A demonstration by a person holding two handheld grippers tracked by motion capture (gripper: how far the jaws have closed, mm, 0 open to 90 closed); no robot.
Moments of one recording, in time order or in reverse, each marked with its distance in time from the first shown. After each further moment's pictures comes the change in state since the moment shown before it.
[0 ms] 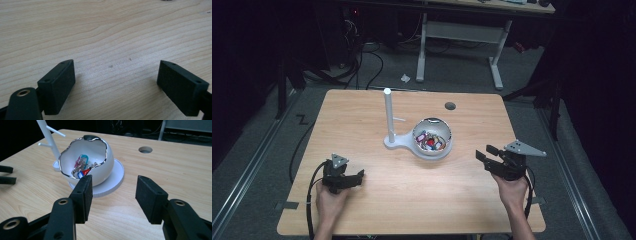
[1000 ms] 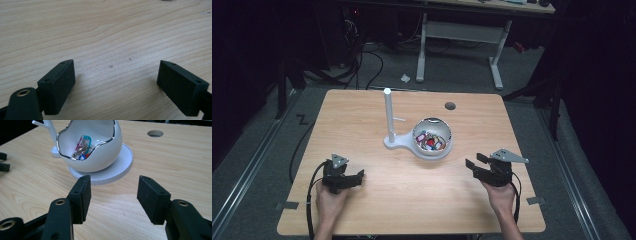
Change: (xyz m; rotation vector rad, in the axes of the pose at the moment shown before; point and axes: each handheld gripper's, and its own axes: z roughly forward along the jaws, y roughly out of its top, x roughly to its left) left arm 0.000 0.000 0.000 0.000 0.000 -0.001; right arm 0.012 -0.032 0.029 0.046 0.006 -0.001
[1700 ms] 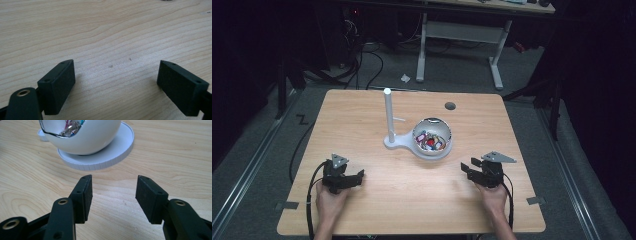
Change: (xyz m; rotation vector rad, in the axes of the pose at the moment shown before) left arm 0.000 0.000 0.000 0.000 0.000 0.000; right arm -0.002 -0.019 0.030 0.088 -0.021 0.018
